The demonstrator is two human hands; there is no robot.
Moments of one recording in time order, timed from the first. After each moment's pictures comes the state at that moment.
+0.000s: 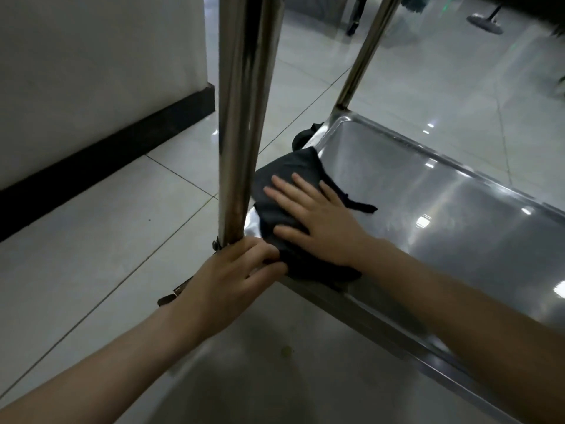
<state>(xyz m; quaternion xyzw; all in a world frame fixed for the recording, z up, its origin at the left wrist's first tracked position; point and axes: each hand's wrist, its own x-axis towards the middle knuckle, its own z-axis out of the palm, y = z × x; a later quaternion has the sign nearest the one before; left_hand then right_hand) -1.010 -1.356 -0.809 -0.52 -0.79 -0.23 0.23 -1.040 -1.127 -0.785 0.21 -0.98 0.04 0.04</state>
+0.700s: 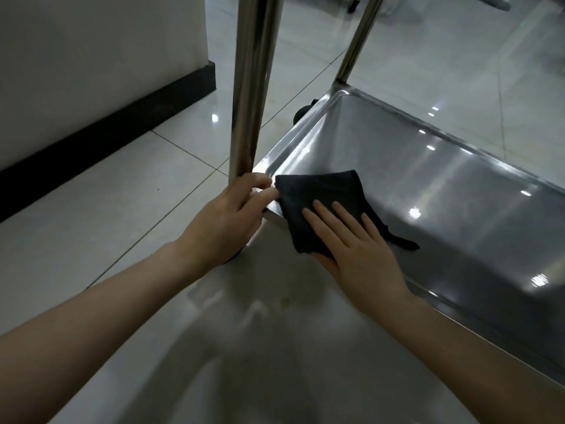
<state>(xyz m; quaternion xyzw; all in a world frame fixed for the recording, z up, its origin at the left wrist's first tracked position) -1.007 -1.358 -0.786 -0.45 -0.83 -0.25 0.21 -0.896 -1.136 -0.778 0.09 -0.99 -0.03 0.09</state>
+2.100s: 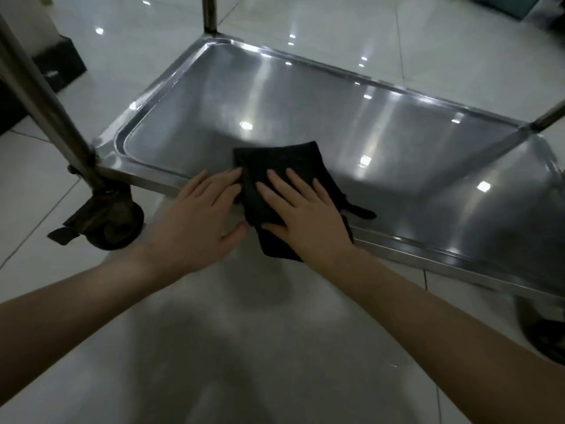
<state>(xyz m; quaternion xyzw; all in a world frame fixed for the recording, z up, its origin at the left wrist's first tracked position) -0.913 -1.239 -0.785 -0.50 -0.85 -0.15 0.07 -0.813 -1.055 -0.774 -0.02 -1.00 -0.02 0.03</state>
